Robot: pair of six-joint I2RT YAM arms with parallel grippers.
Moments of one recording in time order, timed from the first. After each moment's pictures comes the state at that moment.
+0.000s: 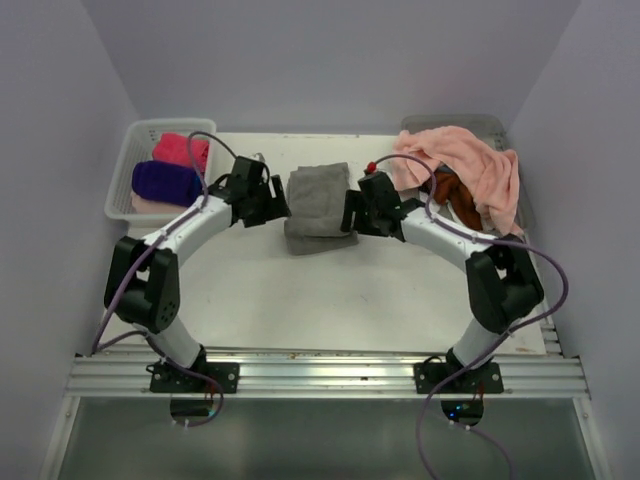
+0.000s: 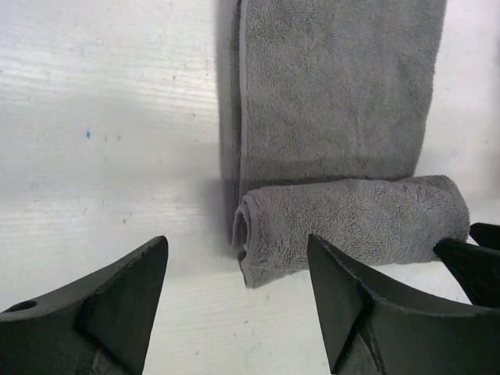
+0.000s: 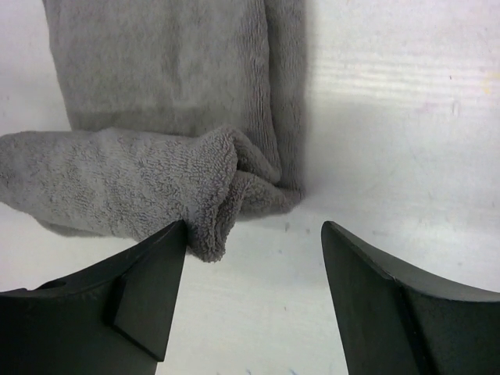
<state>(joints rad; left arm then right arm) -0.35 1.72 1.24 -0.44 0.04 -0.59 0.54 1.74 1.21 -0.34 0.11 0.59</state>
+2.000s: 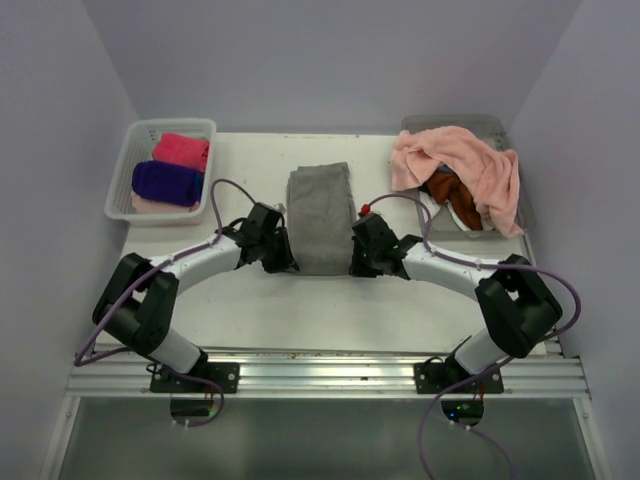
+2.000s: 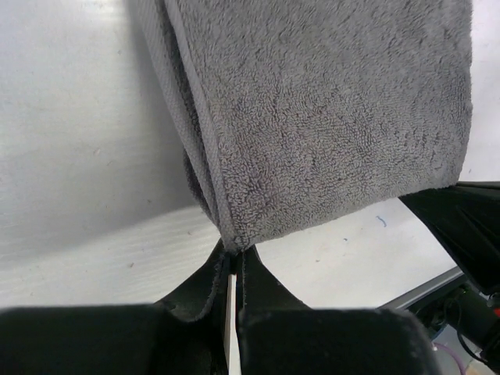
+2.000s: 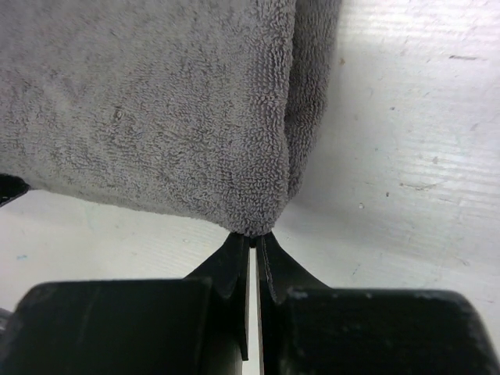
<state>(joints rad) -0.52 1.54 0.84 -0.31 0.20 -0.73 0.69 1.56 0.87 -0.30 0.07 0.70</state>
